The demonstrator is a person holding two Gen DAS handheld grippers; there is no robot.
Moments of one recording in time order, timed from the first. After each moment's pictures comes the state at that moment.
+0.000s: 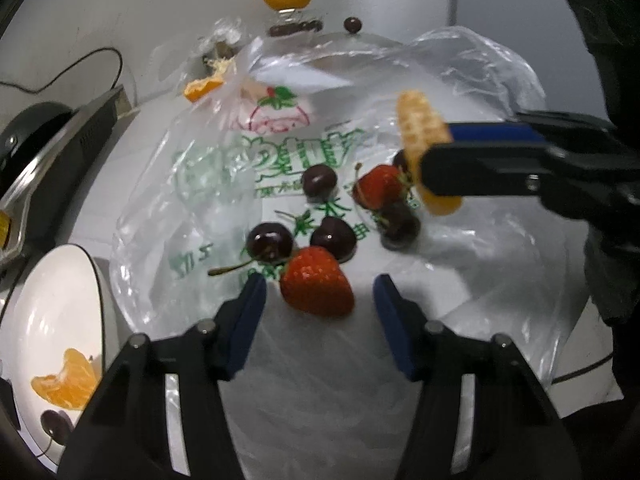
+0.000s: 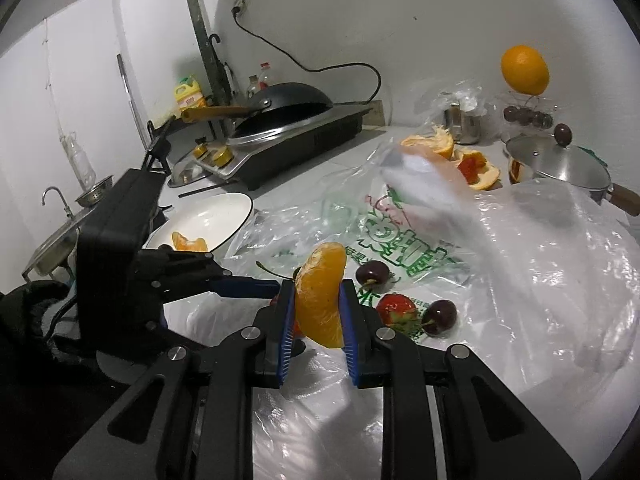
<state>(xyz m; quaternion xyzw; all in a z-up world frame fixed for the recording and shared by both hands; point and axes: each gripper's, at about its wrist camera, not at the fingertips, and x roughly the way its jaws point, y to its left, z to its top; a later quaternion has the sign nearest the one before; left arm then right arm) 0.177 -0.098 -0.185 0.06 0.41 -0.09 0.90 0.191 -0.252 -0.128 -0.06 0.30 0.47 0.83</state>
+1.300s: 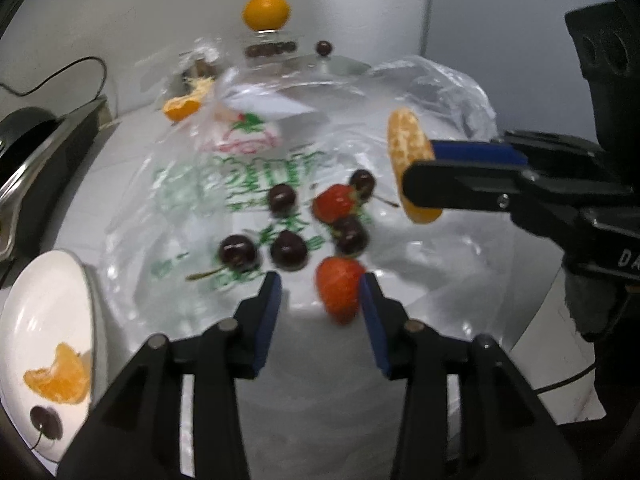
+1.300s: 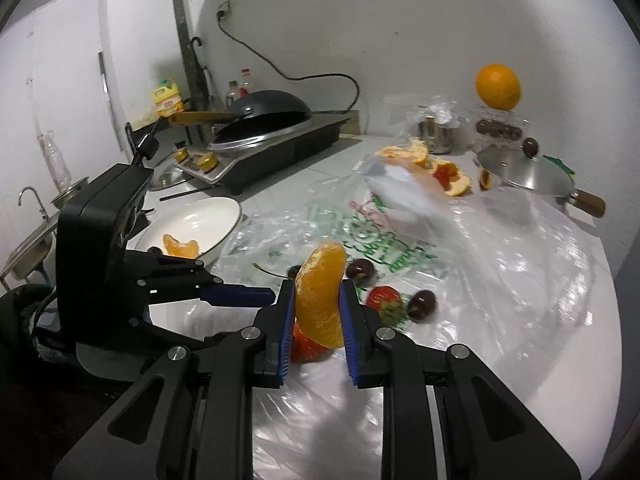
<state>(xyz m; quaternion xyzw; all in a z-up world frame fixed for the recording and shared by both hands) 0.157 -0.114 -0.168 0.04 0.39 -0.14 0.91 0.163 -0.260 -0.116 -0.07 0.28 0.41 0.86</state>
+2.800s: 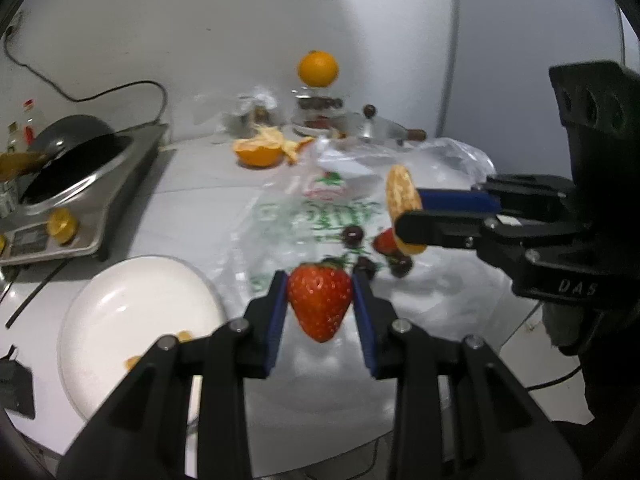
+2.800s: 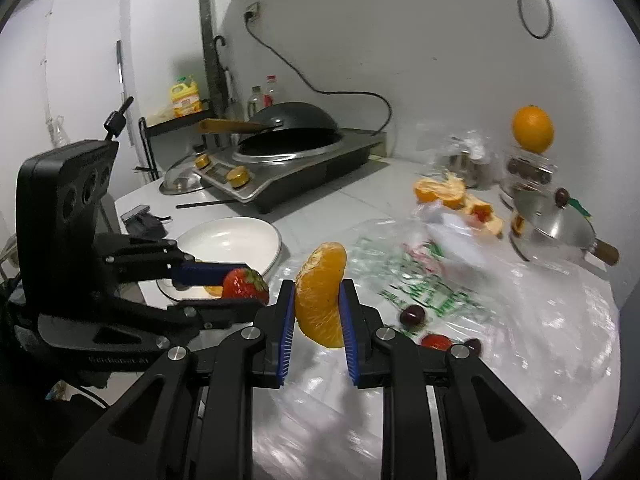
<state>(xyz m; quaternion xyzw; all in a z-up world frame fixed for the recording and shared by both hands) 0.099 -0.021 -0.111 0.00 0.31 -0.10 0.94 0.133 -0.182 -0.091 -0.11 0.25 0.43 0.86</state>
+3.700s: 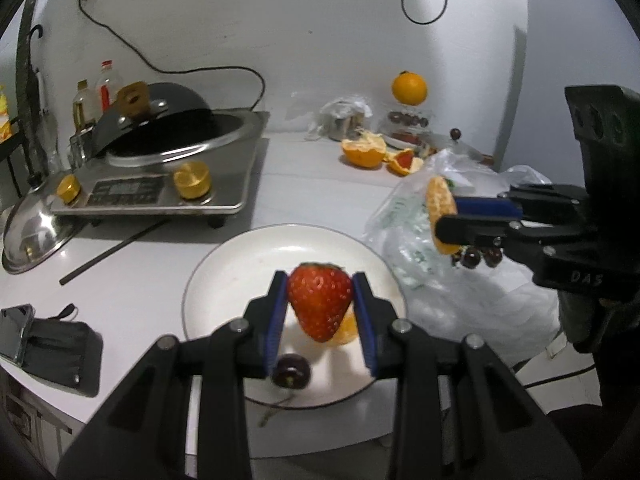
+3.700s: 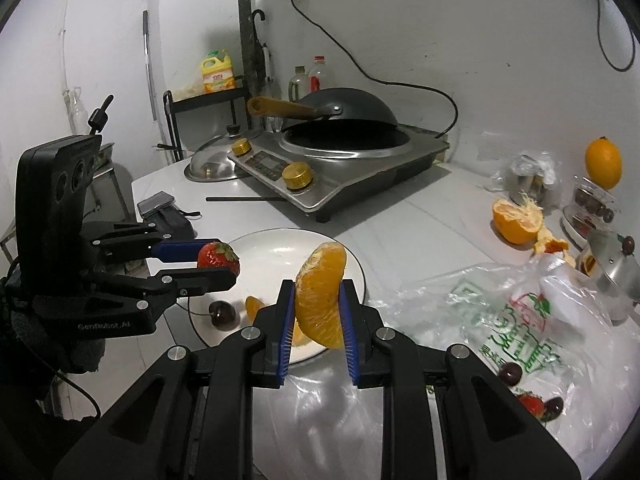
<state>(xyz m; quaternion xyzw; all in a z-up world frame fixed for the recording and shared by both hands) 0.060 0.106 -0.124 -0.04 0.30 -0.02 0.95 0.127 -0.067 -0.096 -0.15 0.26 0.46 0.83</state>
